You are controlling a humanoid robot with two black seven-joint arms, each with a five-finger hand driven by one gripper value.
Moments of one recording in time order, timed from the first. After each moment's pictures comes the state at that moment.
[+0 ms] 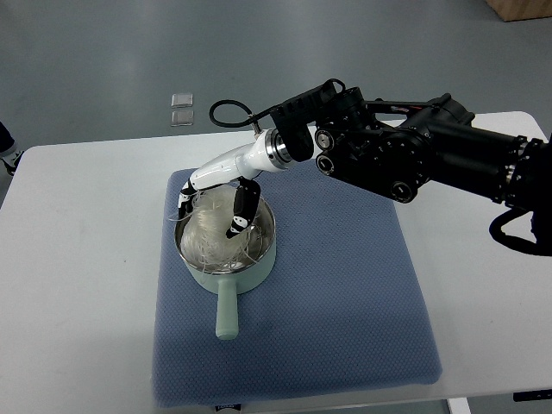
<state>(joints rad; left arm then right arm) 0.05 0.00 -0.08 -0.18 0.00 -0.07 0.12 1.36 0.00 0.08 0.81 -1.43 0.47 0.35</state>
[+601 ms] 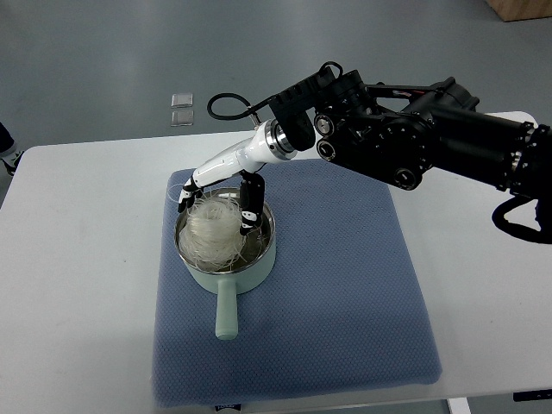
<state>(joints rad) 0.05 0.00 -0.08 -0.18 0.00 -0.07 0.12 1.43 -0.02 0.08 0.81 -1.42 0.59 0.35</state>
